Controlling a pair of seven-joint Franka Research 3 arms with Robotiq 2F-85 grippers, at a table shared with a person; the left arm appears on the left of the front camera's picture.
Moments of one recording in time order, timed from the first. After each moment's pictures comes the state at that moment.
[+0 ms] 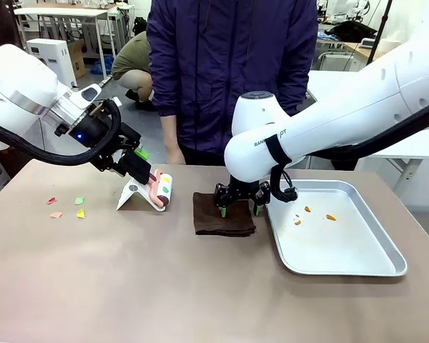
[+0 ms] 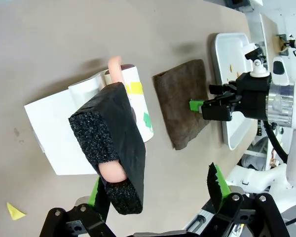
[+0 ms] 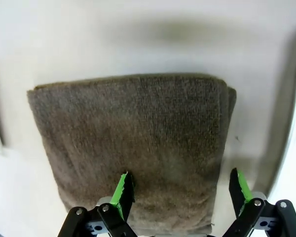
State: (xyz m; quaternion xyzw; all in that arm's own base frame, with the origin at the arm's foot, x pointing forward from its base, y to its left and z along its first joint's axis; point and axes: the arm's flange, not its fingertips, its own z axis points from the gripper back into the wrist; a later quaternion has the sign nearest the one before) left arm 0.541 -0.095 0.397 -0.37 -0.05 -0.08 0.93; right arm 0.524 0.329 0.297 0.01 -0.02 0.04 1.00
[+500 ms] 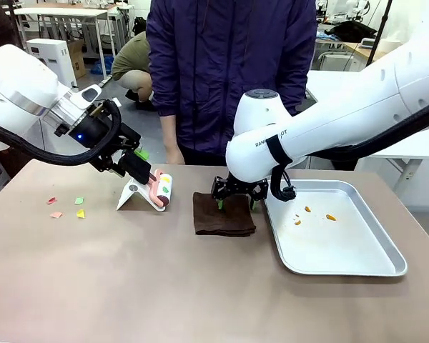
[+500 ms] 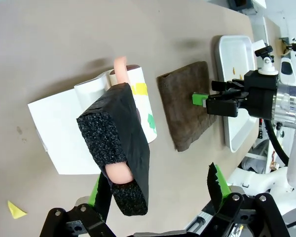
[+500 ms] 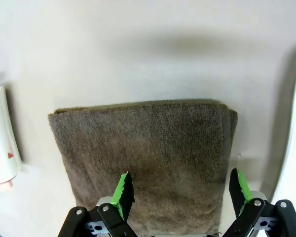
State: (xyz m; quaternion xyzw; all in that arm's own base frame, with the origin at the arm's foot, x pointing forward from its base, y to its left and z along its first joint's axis) left arm 0.542 -0.094 0.396 -0.36 -0.05 -0.07 0.93; right arm 0.531 0.331 0.303 0.03 -0.05 0.01 1.00
